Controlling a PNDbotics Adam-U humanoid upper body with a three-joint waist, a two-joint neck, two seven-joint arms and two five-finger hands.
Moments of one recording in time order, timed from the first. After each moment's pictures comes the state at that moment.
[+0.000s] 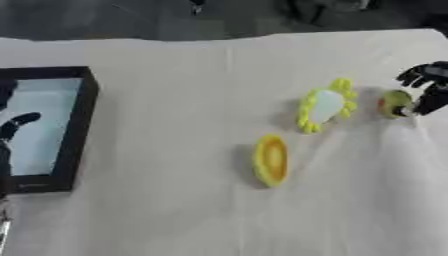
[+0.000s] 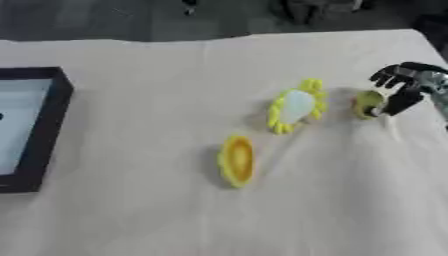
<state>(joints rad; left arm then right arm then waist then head) -0.40 0.22 0.02 -1.68 0.08 -0.01 0.19 -0.77 -0.85 0.07 -0.90 0.52 0.03 0.48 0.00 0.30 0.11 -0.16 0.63</state>
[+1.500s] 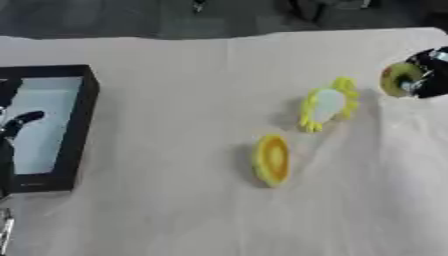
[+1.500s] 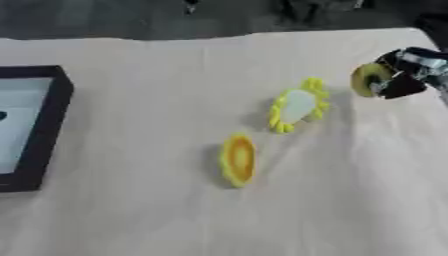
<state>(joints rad) -0.40 0.22 0.02 -1.68 0.08 -0.01 0.19 -0.67 -0.90 0.04 -1.22 0.20 0.09 0.38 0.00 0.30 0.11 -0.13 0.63</state>
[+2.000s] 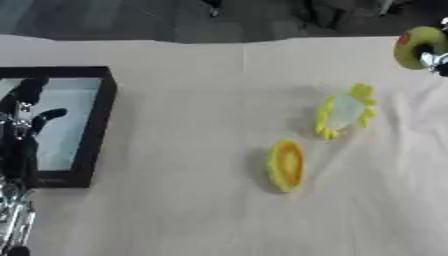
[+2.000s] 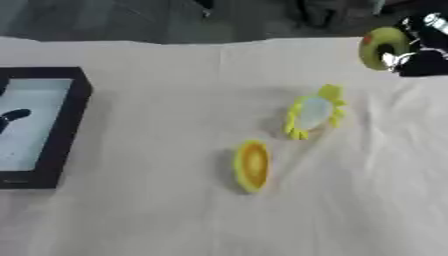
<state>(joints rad) -0.40 0.22 0.02 -1.69 0.08 -0.01 0.19 -0.62 -0.89 0.02 -1.54 0.09 0.16 0.24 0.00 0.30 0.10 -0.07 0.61</state>
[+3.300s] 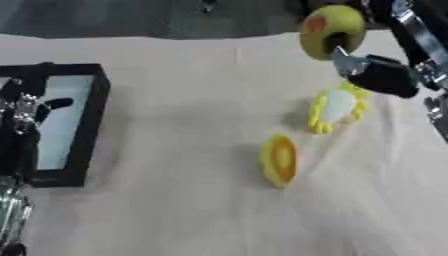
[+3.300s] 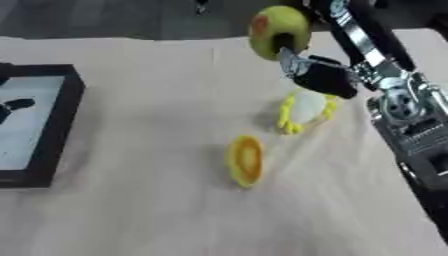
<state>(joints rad) -0.40 0.22 -0.01 -1.79 0.05 0.06 0.09 -0.58 -0.61 0.19 -1.98 0.30 0.04 0.03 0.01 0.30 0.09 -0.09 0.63</state>
